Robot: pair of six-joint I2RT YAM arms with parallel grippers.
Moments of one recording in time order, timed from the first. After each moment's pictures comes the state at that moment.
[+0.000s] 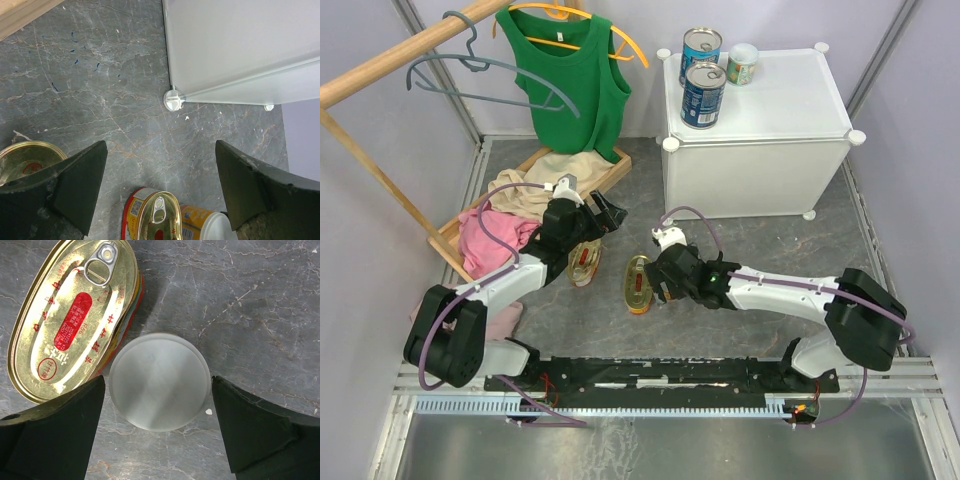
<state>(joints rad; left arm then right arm) -0.42 1.33 0.66 0.30 0.04 -0.74 1.01 1.46 0.82 -0.25 0.35 0.43</state>
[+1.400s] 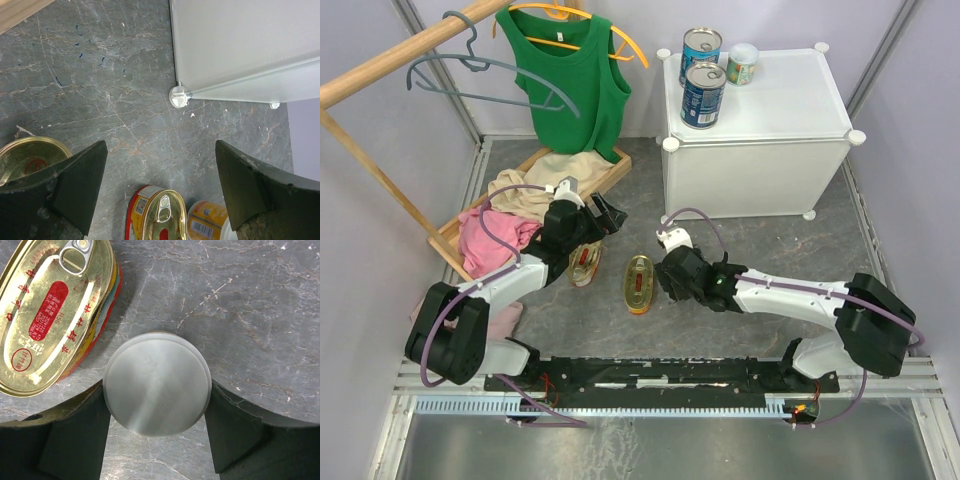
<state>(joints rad) -0.42 1.35 0.65 0.30 0.04 -0.74 1.01 1.42 0.79 -0.27 0.39 0.39</state>
